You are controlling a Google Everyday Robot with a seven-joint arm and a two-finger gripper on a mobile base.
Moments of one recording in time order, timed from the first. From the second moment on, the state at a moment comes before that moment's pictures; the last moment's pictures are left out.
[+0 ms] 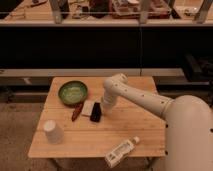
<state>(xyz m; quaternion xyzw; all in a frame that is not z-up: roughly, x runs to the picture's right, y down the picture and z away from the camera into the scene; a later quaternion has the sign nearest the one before) -0.017 0.134 0.907 -0.13 -0.35 -0.72 0.59</state>
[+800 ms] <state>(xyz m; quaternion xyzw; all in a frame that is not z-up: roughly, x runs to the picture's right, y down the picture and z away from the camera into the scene) -0.102 0.142 0.909 -0.09 -0.39 -0.76 0.51</state>
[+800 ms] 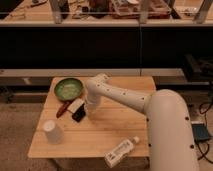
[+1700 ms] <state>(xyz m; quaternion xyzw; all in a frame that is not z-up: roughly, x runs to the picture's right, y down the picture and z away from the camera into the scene) -0.142 0.112 0.922 0.02 -0.39 -0.77 0.50</state>
